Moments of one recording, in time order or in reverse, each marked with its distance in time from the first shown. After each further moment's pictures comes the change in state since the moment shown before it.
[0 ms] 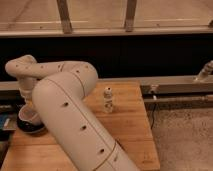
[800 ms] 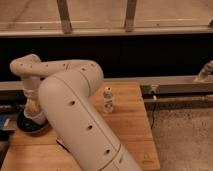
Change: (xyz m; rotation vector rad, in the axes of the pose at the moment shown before) arm 0.015 -0.005 -0.011 0.002 -0.015 0.024
